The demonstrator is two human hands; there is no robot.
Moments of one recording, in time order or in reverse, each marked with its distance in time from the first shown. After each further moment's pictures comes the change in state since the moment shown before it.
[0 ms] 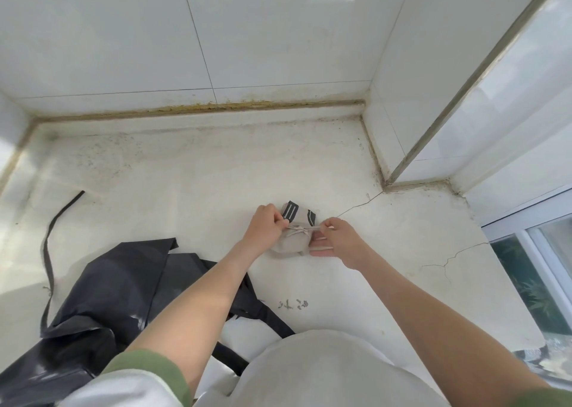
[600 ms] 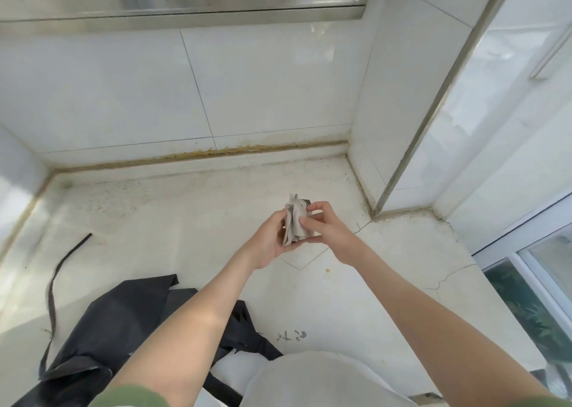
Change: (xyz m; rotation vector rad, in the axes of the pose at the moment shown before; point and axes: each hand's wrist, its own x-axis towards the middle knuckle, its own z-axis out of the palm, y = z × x) left_hand -0.014 0.068 -0.036 -0.913 -0.497 -0.061; right_hand -0.033 -0.071 0.005 -0.041 -0.137 -0.382
